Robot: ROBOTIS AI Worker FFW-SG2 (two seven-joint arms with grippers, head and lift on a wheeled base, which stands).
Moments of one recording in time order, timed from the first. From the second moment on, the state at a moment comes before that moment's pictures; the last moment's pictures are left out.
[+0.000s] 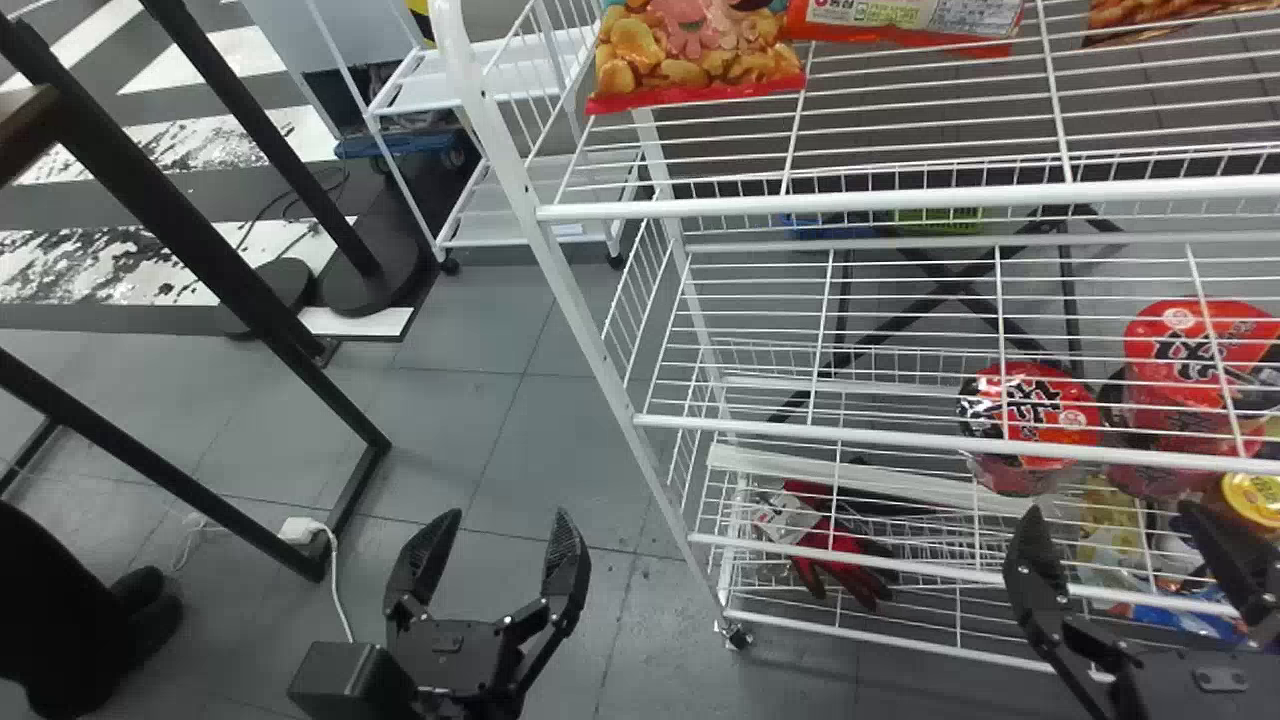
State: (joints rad) left arm 0.86 0.15 0.14 -1.97 0.22 -0.32 0.04; right arm 0.63 -0.04 0.27 -1.85 0.03 -0.24 -0.05
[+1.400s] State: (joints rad) left arm 0.83 0.15 0.12 -1.94 0.22 -0.31 0.04; right arm 0.60 -0.03 0.26 -1.79 0.03 -0.27 -0.05
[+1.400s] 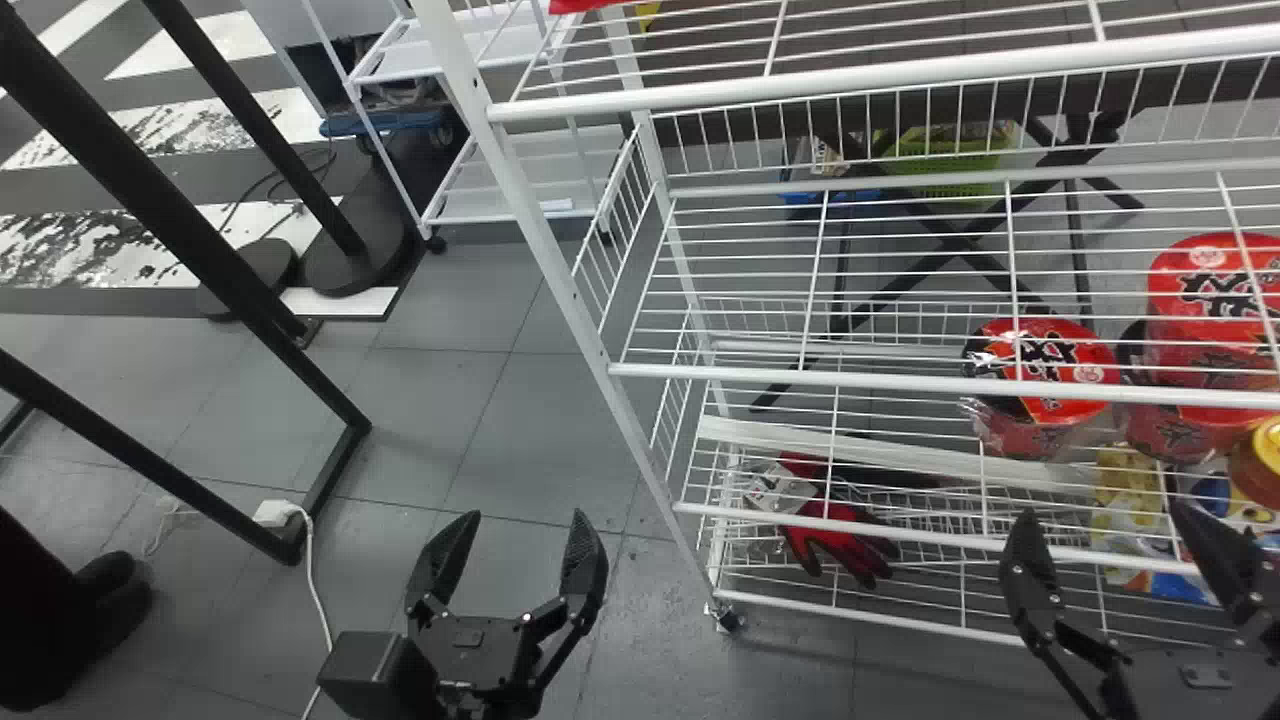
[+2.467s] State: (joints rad) left arm 0.81 0.16 0.13 -1.92 0.23 -0.29 0.02; right arm 0.60 -0.03 0.25 -1.79 0.03 -0.27 -0.05
